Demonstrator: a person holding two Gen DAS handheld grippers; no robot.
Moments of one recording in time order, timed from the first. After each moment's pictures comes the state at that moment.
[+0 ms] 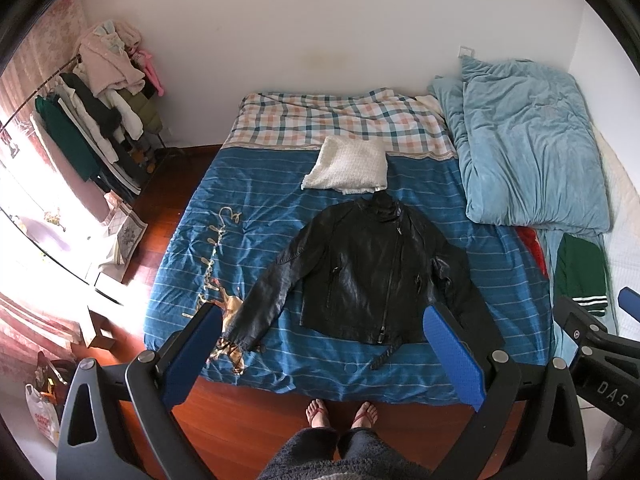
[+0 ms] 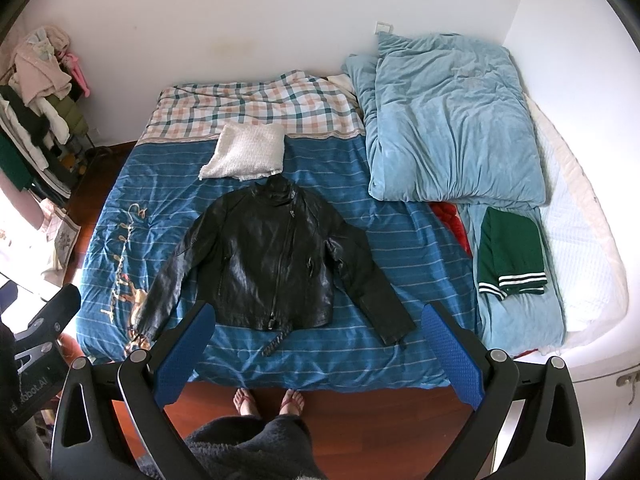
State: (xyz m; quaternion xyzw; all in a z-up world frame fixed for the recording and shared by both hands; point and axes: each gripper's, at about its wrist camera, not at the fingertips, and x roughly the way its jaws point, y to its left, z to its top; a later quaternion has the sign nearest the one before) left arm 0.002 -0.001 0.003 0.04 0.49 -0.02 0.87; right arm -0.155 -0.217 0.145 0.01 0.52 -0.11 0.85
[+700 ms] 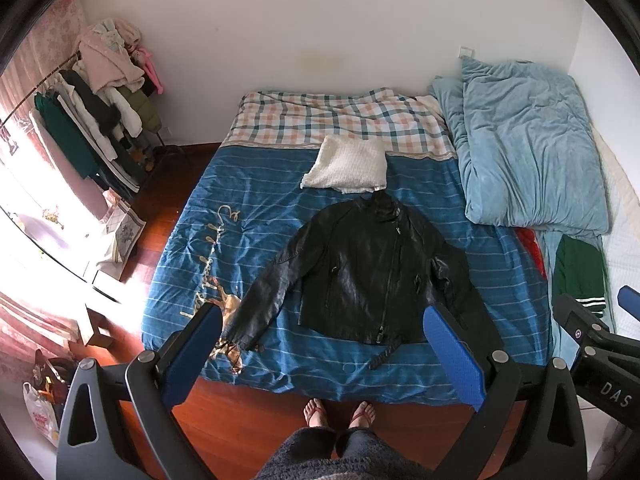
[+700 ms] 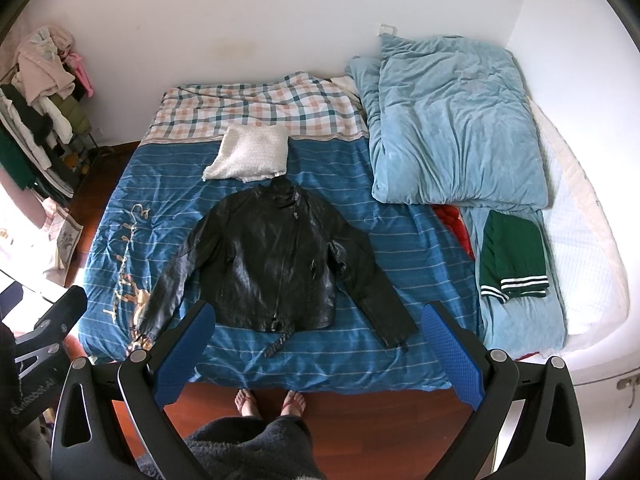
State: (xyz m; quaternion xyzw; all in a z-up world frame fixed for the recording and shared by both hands) left arm 0.004 -0.005 0.007 0.04 0.49 -0.02 0.87; right arm -0.144 -0.211 0.158 0.01 0.52 -0.11 0.85
